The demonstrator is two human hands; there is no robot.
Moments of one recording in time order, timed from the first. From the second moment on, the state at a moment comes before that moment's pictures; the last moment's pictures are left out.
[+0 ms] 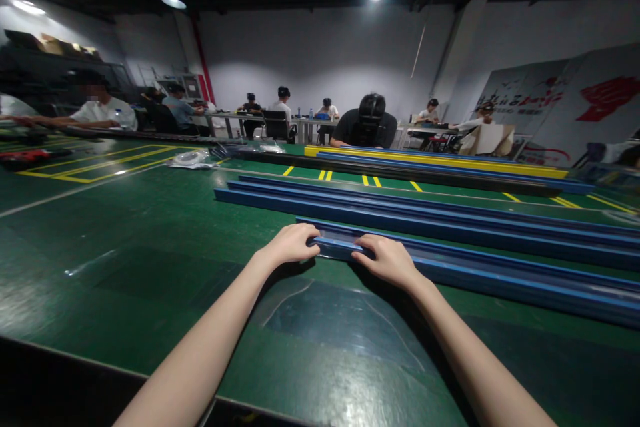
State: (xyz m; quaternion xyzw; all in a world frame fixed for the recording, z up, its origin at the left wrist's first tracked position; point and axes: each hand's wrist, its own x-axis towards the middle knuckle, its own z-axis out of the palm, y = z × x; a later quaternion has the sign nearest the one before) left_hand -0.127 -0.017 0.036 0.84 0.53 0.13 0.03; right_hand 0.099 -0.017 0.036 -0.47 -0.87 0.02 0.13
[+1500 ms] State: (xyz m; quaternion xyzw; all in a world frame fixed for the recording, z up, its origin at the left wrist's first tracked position) left_hand -0.123 -0.019 0.039 0.85 0.45 0.26 0.05; right_hand 0.104 -0.012 0.033 -0.47 -0.84 0.13 0.24
